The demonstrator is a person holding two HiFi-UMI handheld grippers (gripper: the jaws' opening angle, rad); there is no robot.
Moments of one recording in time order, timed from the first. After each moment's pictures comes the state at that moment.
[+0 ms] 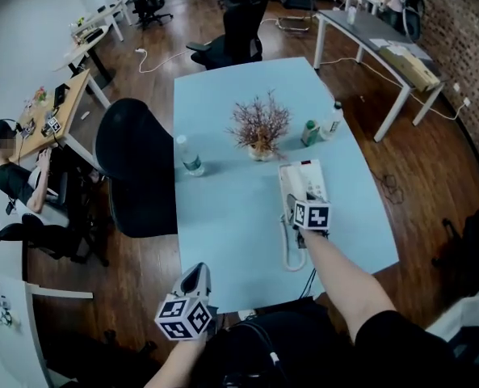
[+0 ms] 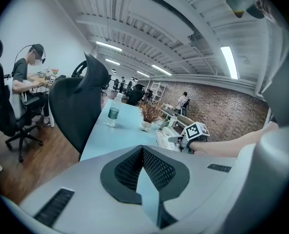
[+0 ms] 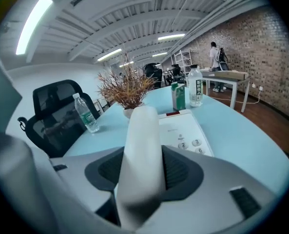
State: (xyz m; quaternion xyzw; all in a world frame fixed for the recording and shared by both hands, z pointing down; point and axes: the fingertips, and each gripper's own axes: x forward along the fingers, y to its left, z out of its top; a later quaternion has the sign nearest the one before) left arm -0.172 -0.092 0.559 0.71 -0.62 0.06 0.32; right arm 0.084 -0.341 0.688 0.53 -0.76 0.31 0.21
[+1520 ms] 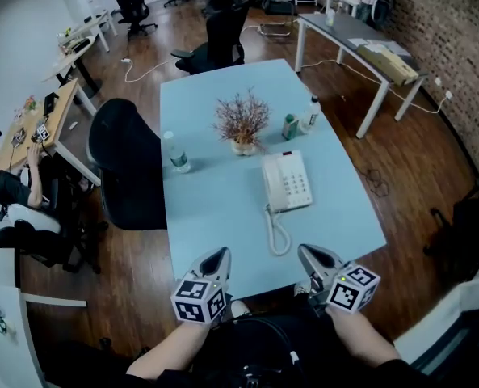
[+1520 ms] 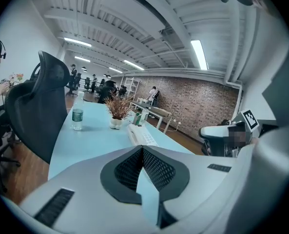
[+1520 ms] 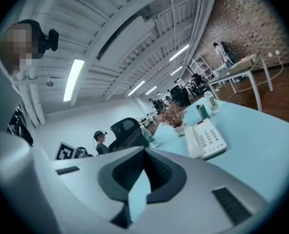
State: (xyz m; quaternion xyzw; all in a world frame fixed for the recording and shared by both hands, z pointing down) left arm -0.079 -0.096 0.543 0.81 -0.50 0.11 0.27; right arm 0.101 -0.089 0.519 0.36 -0.87 0.33 -0.02
